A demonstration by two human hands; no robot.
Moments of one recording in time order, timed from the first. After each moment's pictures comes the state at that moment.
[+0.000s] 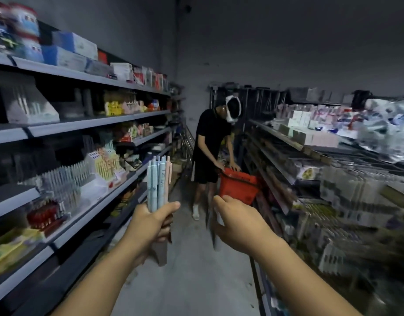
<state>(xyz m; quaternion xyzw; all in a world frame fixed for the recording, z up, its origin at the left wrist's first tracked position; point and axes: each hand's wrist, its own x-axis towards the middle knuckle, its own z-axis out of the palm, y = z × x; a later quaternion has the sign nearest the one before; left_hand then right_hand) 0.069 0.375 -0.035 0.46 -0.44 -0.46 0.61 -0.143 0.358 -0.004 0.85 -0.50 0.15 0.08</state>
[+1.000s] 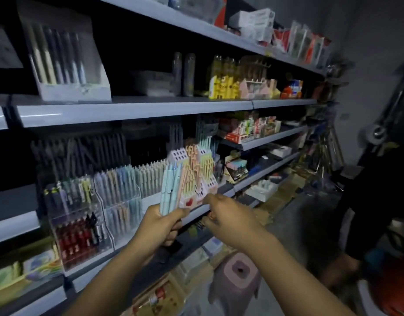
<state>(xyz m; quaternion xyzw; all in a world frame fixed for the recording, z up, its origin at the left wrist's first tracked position) 0.375 -0.128 -0.114 0.61 -0.27 -0.30 0.68 0.250 -0.273 -0.075 0.98 -0.15 0.12 -0.01</state>
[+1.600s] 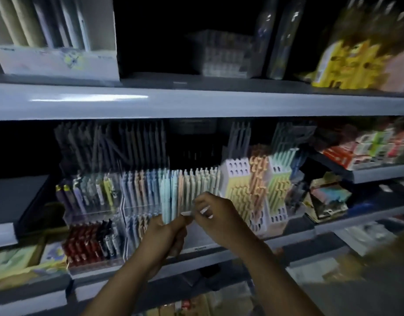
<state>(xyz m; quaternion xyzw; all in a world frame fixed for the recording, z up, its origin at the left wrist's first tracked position) 0.540 -0.238 -0.170 0.64 -0.06 -0.18 0.74 0.527 -0.407 -0.149 0.93 0.05 0.06 -0.35</state>
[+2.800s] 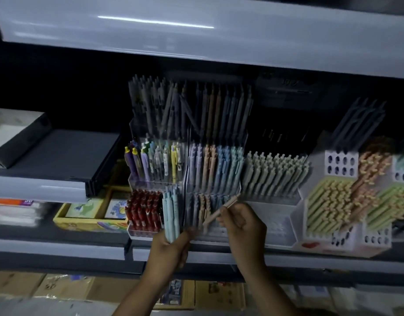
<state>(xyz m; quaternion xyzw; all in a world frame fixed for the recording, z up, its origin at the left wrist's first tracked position) 0.562 -0.132 -0.295 0.65 0.13 -0.07 0.75 0.591 -0.303 -0.287 0.80 -0.05 0.20 -0.56</state>
